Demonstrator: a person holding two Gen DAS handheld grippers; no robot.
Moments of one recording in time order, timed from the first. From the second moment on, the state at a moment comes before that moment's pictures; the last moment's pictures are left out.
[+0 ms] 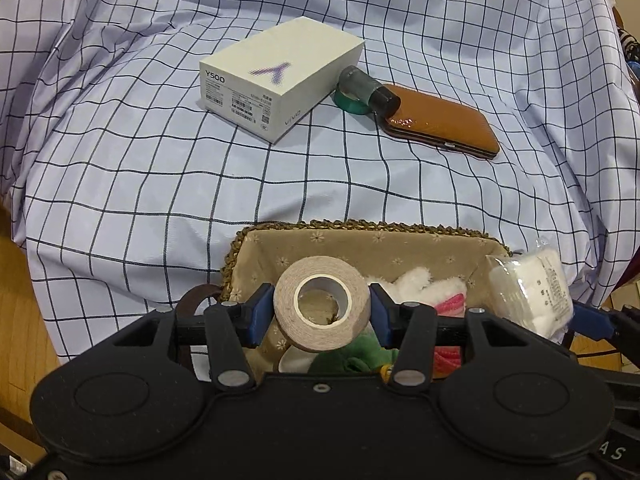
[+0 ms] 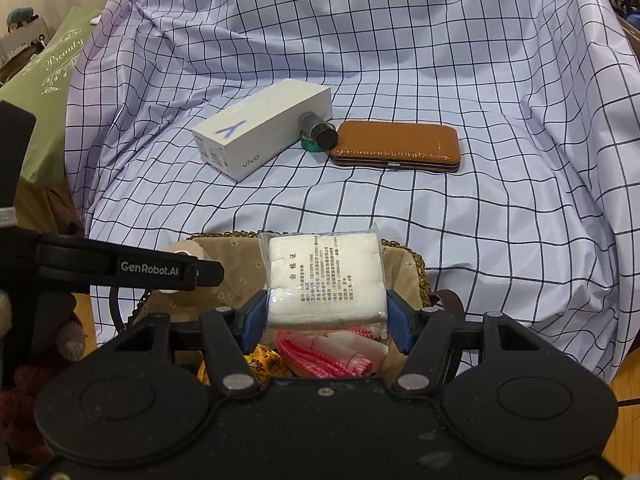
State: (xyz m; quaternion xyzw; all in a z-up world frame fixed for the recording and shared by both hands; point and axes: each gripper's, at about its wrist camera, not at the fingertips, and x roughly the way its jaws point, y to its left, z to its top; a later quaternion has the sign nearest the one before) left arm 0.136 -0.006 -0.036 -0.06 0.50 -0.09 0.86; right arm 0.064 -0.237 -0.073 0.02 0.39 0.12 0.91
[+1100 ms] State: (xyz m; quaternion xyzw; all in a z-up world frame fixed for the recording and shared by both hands) left arm 0.136 -0.009 -0.042 -0.05 0.52 -0.08 0.85; right arm 0.073 -0.233 -0.077 0.03 0.39 0.13 0.91
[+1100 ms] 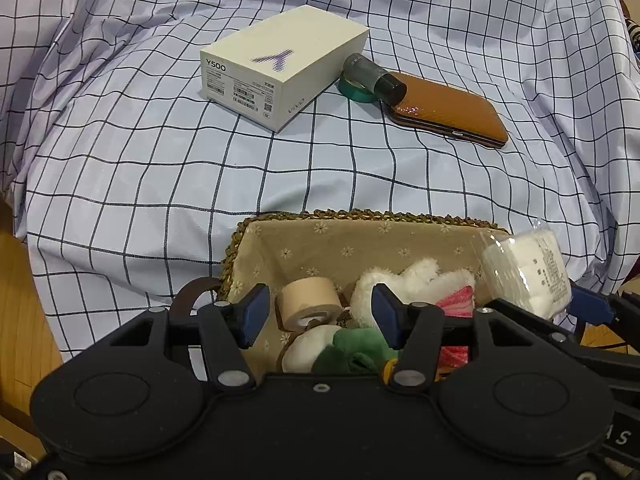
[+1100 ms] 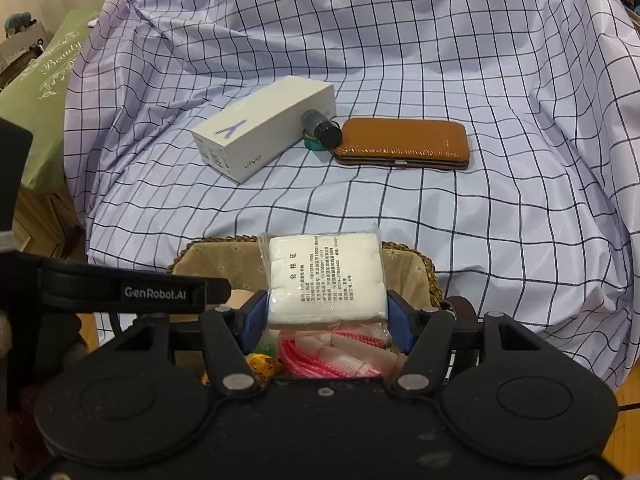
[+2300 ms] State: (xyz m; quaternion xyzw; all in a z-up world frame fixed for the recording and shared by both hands) left arm 0.065 -0.016 -0.013 -0.04 0.47 -0.08 0.88; right arm 0.004 -0.252 -0.059 0.06 0.34 0.12 0.93
